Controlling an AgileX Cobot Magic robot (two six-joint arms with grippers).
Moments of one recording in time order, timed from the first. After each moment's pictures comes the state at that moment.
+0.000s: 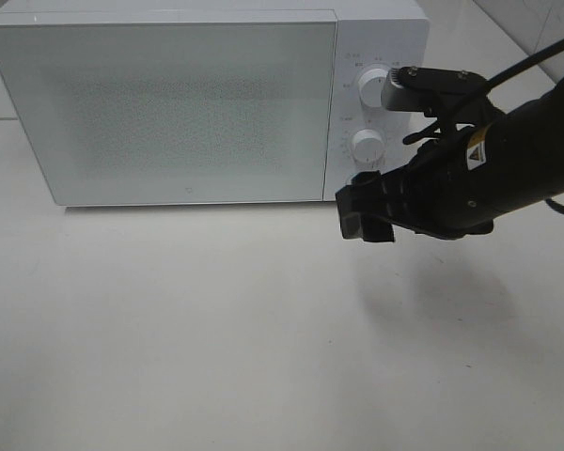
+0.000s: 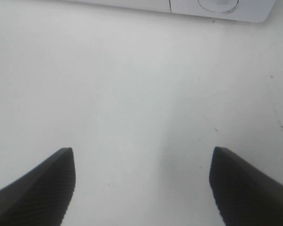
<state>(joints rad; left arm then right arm) 0.05 0.00 -0.50 -0.05 1.05 0.10 0.54 1.48 -0.76 -0.03 0.25 0.33</state>
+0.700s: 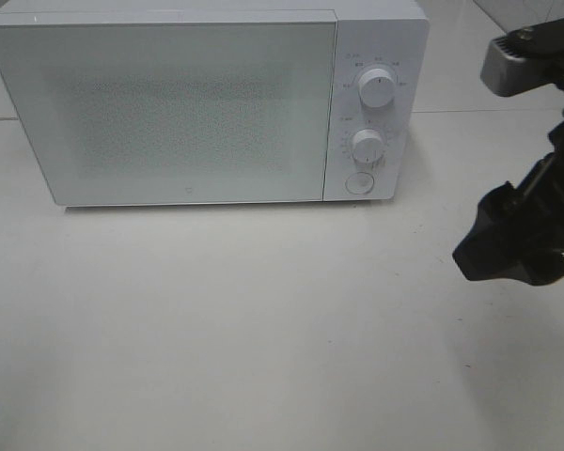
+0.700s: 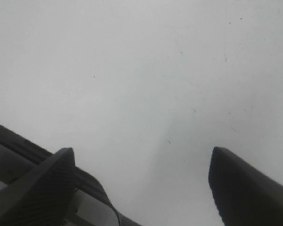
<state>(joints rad) 0.05 0.00 -0.50 -0.05 1.05 0.10 0.54 1.07 -0.79 -0.03 0.84 0.07</state>
